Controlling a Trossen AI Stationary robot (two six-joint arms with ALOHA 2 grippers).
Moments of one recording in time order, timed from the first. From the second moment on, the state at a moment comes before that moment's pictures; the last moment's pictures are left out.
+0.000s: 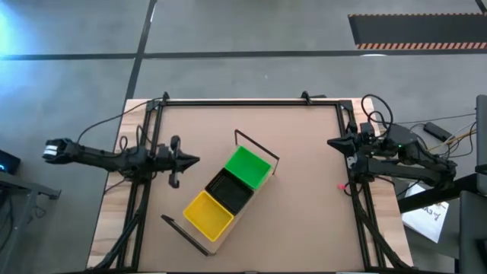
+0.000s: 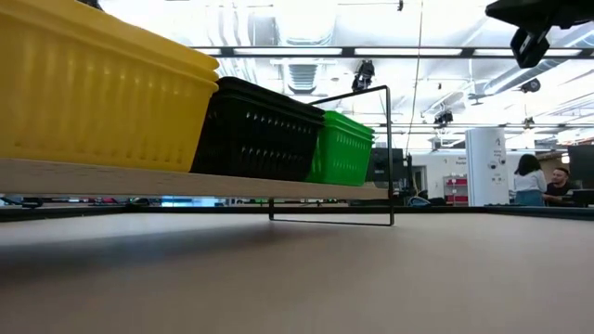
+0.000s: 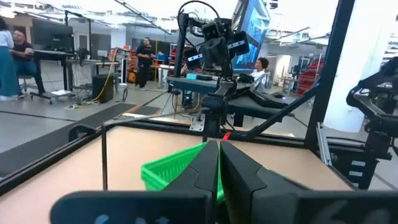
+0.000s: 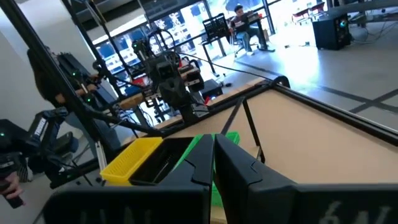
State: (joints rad) left arm -0.11 0.45 0.06 0.56 -0.19 -0.09; right arm -0.20 0.18 0.53 -0.41 -0.09 0.39
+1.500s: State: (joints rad) left arm -0.11 0.06 0.01 0.04 -0.07 0.09; right arm -0.20 0.18 0.53 -0.41 -0.08 0.39
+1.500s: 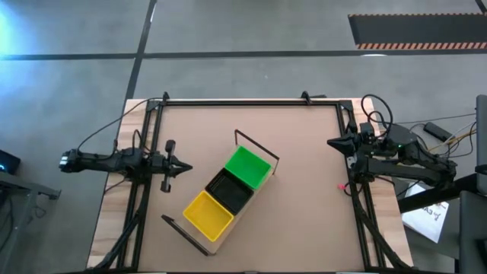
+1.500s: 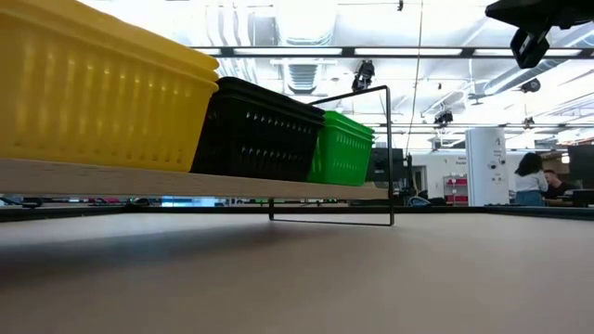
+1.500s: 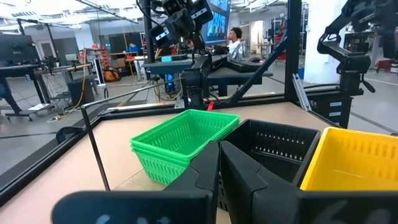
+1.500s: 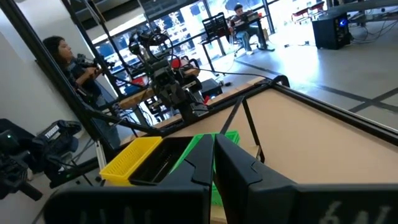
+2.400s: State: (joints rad) left arm -0.11 0.06 0.00 0.05 -0.07 0.09; right arm -0.09 0.01 0.46 -0.38 -0.10 0.23
